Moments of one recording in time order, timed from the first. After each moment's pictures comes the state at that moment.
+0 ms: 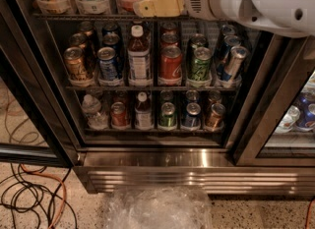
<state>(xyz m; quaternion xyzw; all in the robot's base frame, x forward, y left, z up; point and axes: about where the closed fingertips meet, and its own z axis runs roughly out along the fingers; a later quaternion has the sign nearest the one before) 0.628 -0.033 1.077 -0.32 0.70 0.12 0.63</state>
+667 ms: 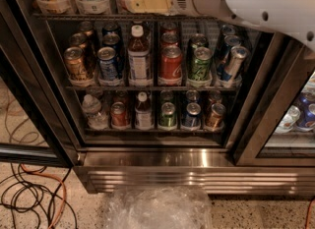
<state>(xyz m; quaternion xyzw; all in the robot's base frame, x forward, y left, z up) 0.661 -0.017 1.075 -0.32 0.69 0.11 0.64</state>
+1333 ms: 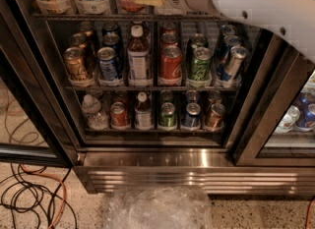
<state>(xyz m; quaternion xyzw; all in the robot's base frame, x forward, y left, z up) 0.696 -0.006 1.073 -0.32 0.68 0.09 0.65</state>
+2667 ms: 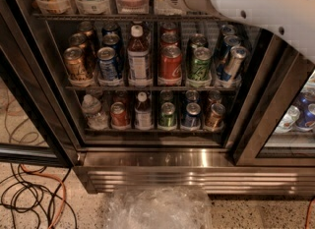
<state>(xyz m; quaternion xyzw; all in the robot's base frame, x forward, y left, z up) 0.697 -0.006 1.074 -0.32 0.68 0.09 0.66</state>
